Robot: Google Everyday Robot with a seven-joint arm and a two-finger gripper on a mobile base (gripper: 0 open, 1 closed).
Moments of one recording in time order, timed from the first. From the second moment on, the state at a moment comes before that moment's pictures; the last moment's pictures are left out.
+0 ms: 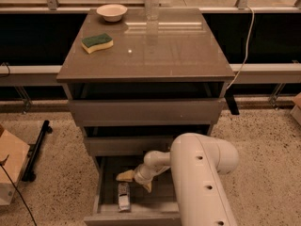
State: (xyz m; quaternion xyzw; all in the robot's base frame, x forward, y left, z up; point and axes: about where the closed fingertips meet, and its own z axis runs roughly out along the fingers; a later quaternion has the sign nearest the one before) arm 0.588 0.074 0.190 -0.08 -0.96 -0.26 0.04
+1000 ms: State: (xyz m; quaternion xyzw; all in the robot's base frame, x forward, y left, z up) arm 0.569 0.118 0.132 -0.08 -0.96 -0.26 0.11
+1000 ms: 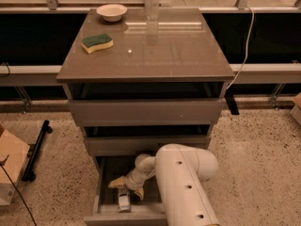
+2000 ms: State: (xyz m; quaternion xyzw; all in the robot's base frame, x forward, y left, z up) arm 0.560 0.126 0.121 -0.09 -0.95 -0.25 0.13
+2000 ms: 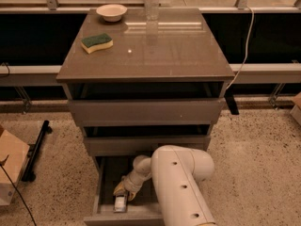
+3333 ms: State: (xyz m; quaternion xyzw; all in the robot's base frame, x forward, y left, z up) arm 0.565 0.070 0.246 -0.09 -0.94 -0.34 0.03
